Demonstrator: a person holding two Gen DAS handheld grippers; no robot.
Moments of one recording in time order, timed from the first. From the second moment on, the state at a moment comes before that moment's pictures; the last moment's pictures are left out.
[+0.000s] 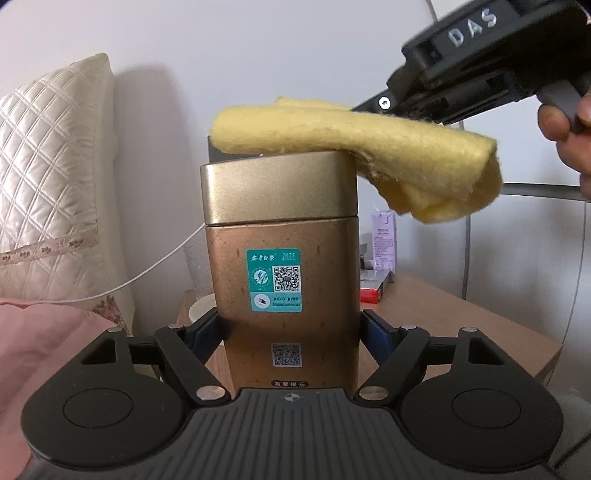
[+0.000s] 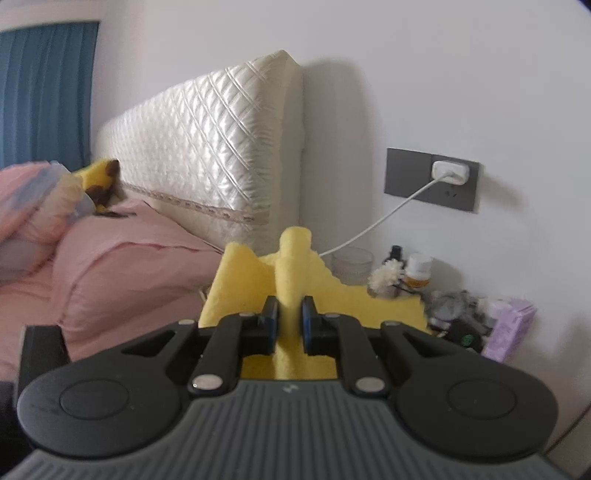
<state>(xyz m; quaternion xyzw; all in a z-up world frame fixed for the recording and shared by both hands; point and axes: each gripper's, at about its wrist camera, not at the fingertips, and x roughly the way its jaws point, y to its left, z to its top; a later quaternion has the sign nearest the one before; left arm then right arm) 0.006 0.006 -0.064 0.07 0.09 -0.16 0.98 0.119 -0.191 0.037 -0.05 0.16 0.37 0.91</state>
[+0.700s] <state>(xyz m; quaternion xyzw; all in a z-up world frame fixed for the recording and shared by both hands) 0.009 0.008 -0.062 0.06 0.10 -0.16 0.98 0.101 -0.170 0.045 -0.13 0.16 0.36 0.91</state>
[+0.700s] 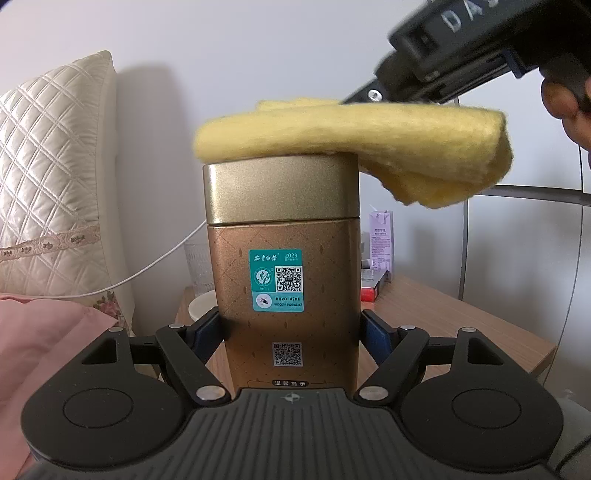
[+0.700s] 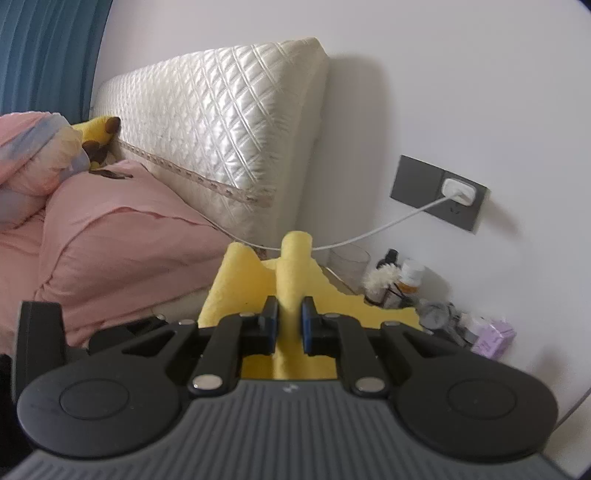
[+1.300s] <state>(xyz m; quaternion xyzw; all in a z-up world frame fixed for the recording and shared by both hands) 0.028 0.007 -0.050 0.06 0.10 -0.14 0.98 0.099 -0.172 0.052 -0.10 0.15 0.40 0.90</state>
